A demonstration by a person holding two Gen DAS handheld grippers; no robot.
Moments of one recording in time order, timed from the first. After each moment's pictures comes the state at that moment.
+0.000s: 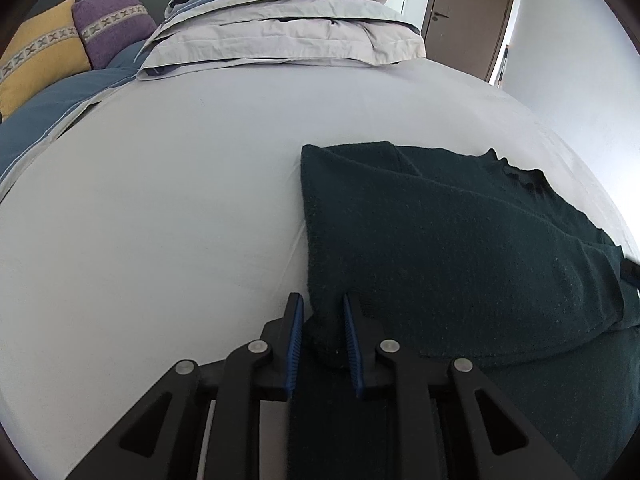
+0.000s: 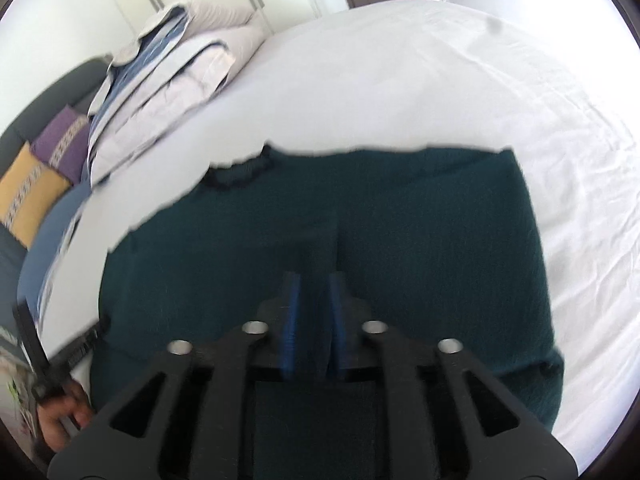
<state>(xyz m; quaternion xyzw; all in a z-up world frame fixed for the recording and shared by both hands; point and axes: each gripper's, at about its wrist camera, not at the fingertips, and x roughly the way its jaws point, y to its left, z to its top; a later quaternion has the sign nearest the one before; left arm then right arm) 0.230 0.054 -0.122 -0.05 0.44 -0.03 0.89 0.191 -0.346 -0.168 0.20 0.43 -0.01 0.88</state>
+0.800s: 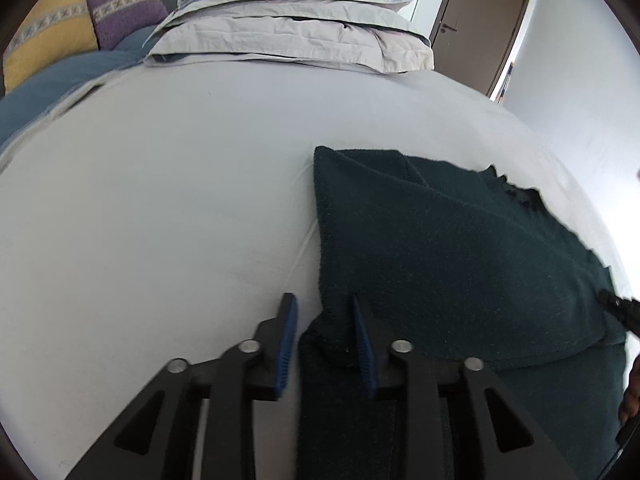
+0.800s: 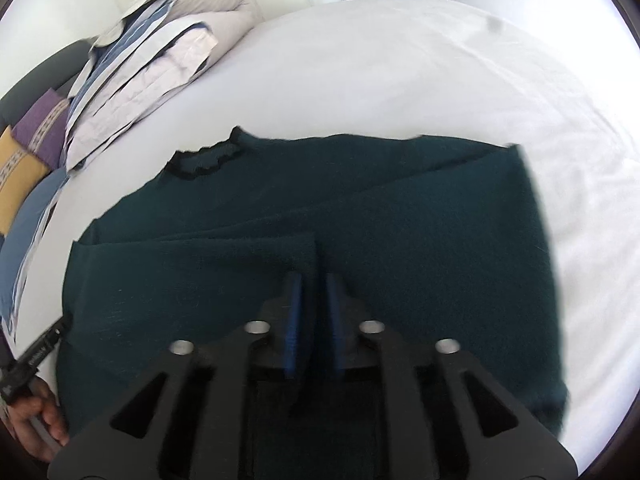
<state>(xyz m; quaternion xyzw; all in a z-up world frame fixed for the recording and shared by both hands) 0.227 0.073 -0.121 -0.11 0.44 -0.04 0.89 0.178 -0.349 -0.175 0.16 0.44 -0.05 0.88</state>
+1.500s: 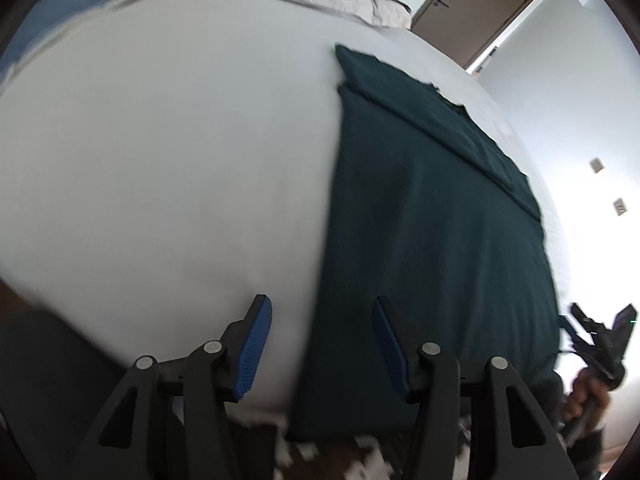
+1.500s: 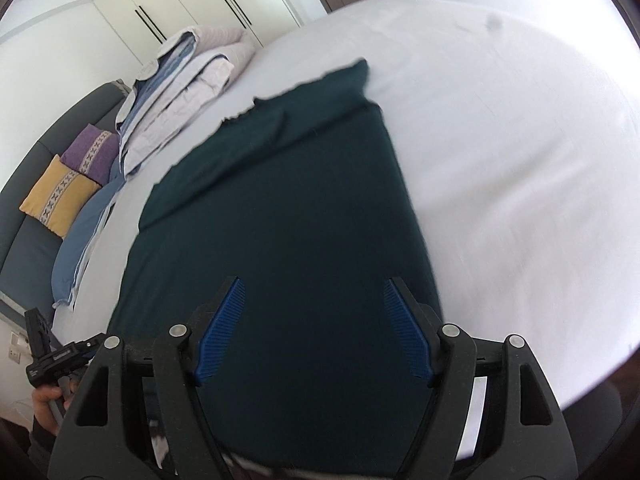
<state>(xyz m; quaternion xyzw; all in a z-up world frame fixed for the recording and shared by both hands) -0.021 0.134 -0.110 -0.19 0.53 -0.12 0.82 -0.135 -0.362 -0.165 0.26 0.41 -0.01 0.87</state>
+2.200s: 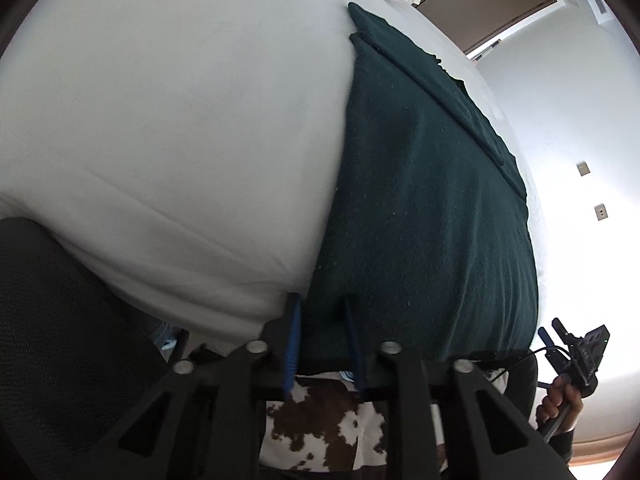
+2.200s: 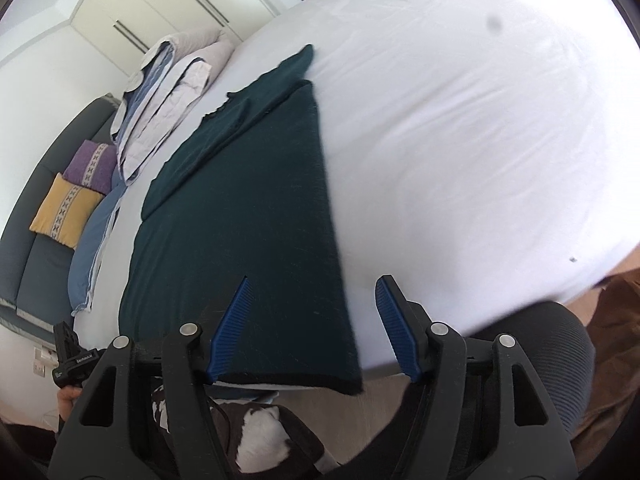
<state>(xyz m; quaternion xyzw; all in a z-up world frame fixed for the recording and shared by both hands) -0.041 0.145 -0.132 -0.23 0.58 -0.14 0.77 -0.214 -0.421 -0.170 0.31 0.43 -0.02 0.85</state>
